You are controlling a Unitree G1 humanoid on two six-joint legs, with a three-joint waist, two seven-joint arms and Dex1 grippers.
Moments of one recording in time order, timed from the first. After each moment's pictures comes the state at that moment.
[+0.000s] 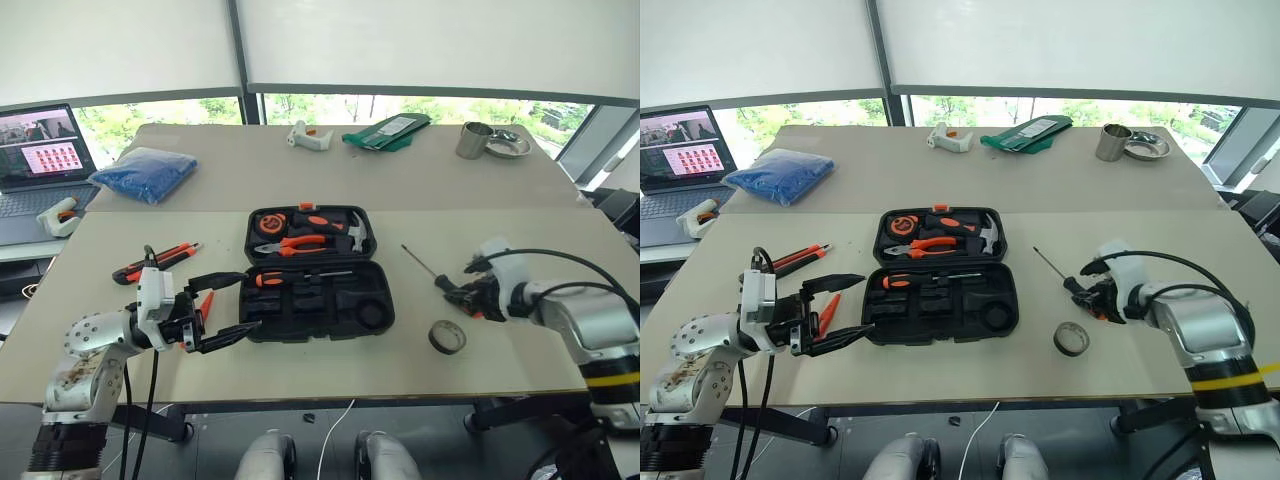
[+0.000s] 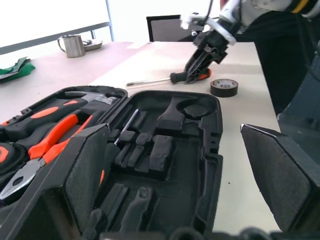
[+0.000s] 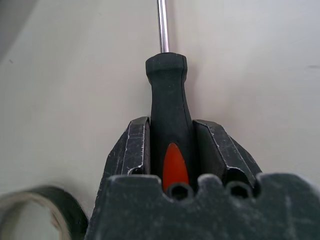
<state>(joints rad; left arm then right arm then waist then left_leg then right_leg) -0.13 0.64 0.20 -0.07 -0.58 0.05 -1.26 -0.42 -0.85 -0.01 0.00 0.32 0.82 0.73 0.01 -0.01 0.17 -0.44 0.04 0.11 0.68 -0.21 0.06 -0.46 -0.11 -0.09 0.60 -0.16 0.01</state>
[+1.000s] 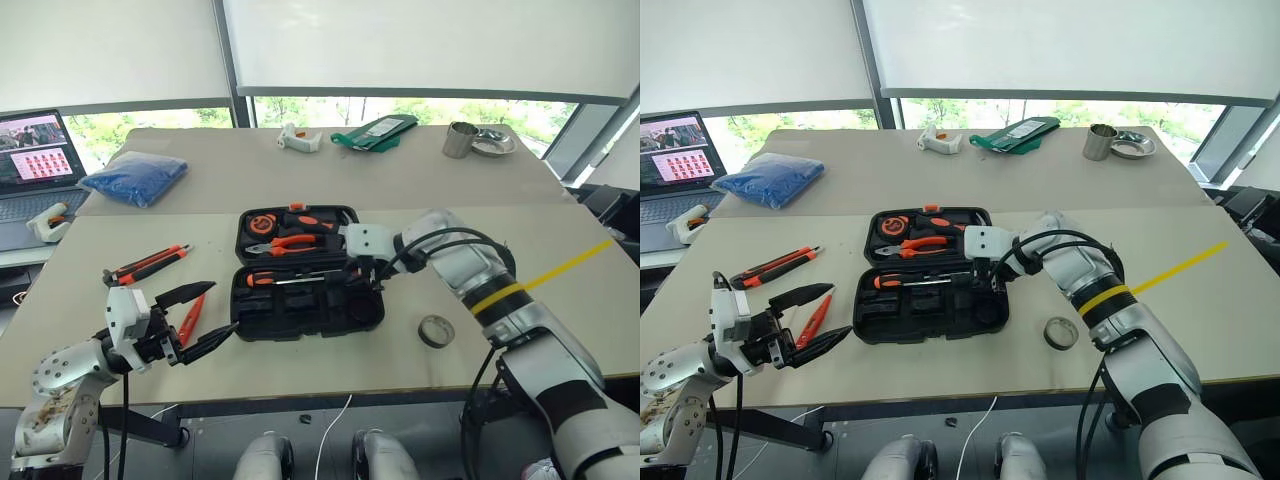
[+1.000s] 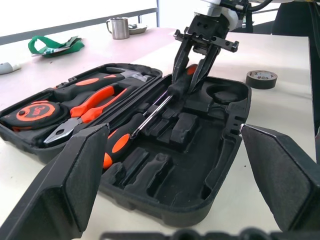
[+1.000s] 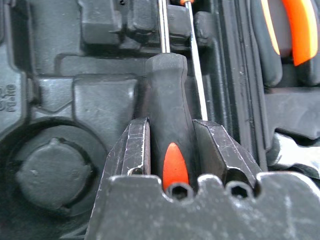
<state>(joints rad) 0.07 0.64 0.31 -0.16 -0.58 0.05 -1.12 -1.02 -0.49 0.52 0.51 -0.13 0.18 1.22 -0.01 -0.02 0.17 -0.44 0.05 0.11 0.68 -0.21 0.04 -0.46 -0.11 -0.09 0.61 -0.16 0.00</state>
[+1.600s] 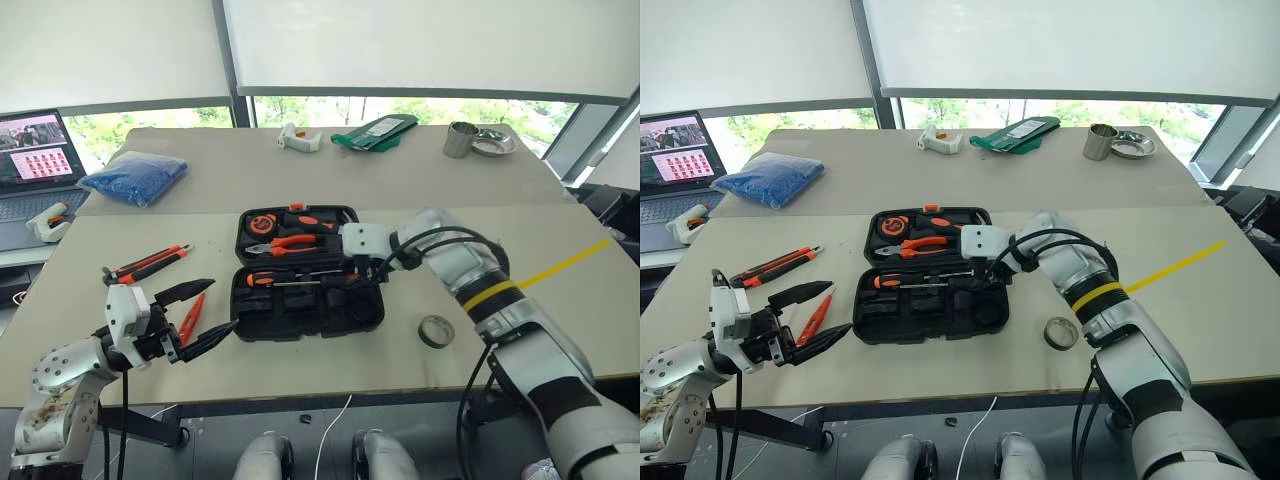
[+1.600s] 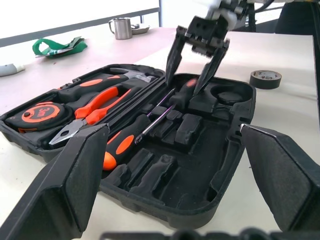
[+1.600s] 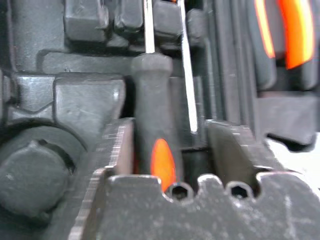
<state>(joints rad) 0.06 0.64 0.31 -0.16 -0.58 0.05 -1.11 -1.04 -0.50 0.45 0.51 -0.13 0.14 1.31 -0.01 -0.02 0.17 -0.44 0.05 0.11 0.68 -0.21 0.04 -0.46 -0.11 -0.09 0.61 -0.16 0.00</state>
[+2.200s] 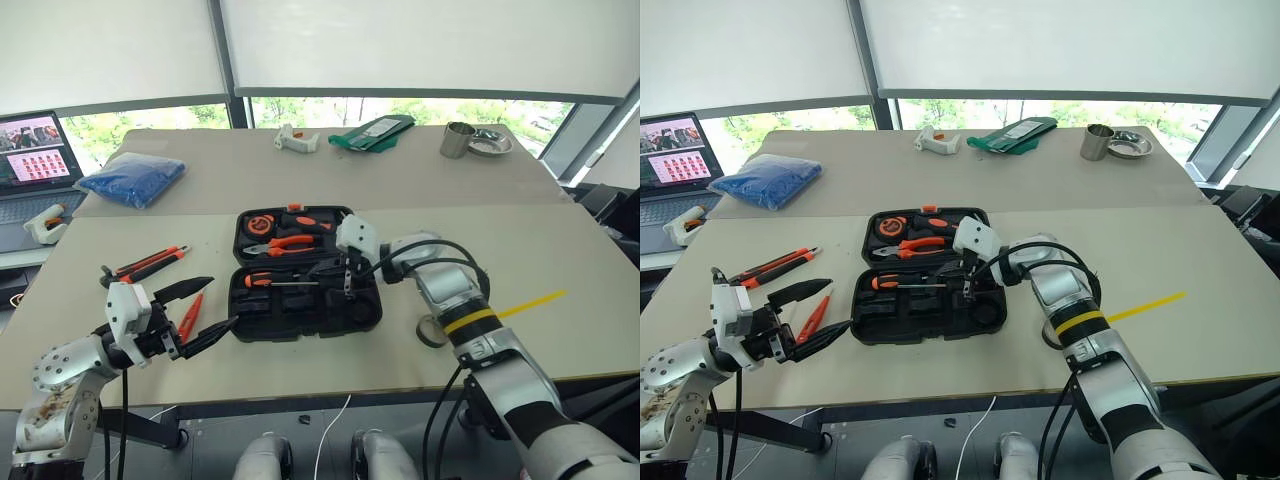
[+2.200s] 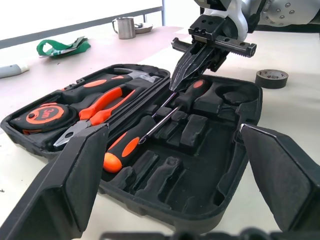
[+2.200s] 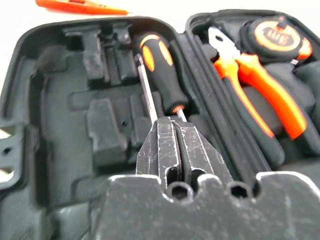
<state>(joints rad) 0.04 0.64 0.31 -0.15 -0.56 0.05 -1.09 -0.87 -0.30 0.31 0.51 -0.01 0.12 1.12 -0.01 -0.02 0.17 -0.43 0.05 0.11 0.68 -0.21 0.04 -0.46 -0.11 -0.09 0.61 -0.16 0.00</state>
